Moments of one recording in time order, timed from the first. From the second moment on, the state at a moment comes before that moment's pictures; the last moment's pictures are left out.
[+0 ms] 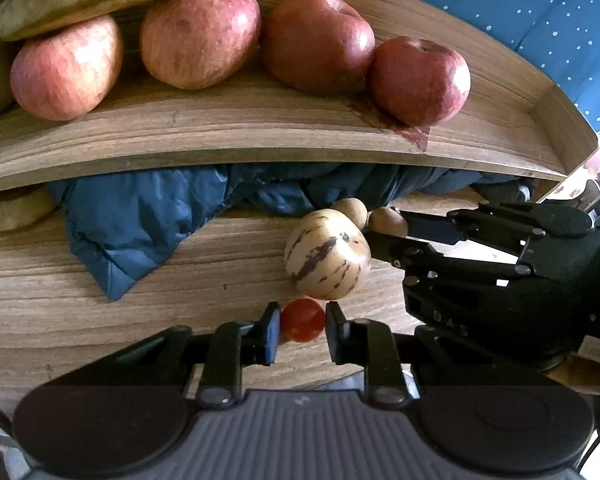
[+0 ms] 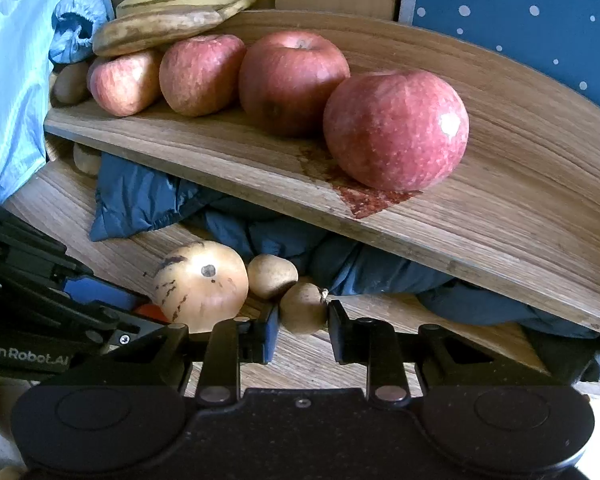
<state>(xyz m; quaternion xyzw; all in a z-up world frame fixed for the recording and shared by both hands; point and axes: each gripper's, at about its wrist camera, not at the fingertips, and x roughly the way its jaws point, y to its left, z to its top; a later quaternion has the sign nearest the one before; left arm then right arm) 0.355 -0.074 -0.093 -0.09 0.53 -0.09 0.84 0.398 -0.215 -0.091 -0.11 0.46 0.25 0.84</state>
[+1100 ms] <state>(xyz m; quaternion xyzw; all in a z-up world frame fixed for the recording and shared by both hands) 0.307 -0.030 -0.060 -0.08 0.51 -0.10 0.85 0.332 -0.199 -0.053 -0.08 0.45 0.20 0.87</state>
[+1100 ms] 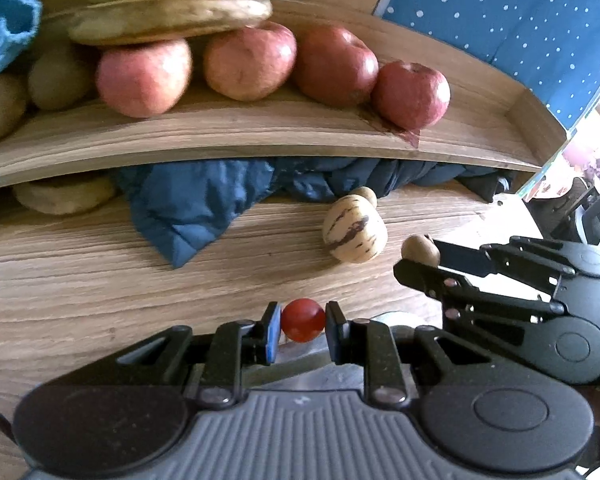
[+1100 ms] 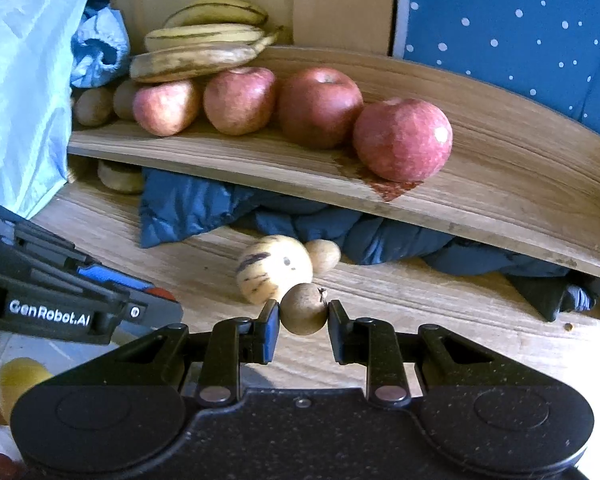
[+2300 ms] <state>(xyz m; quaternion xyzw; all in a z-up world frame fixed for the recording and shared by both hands) 0.211 0.086 -0.055 -0.12 0.51 -0.04 0.85 0.242 -0.076 -0.038 -0.09 0.45 0.28 0.84</state>
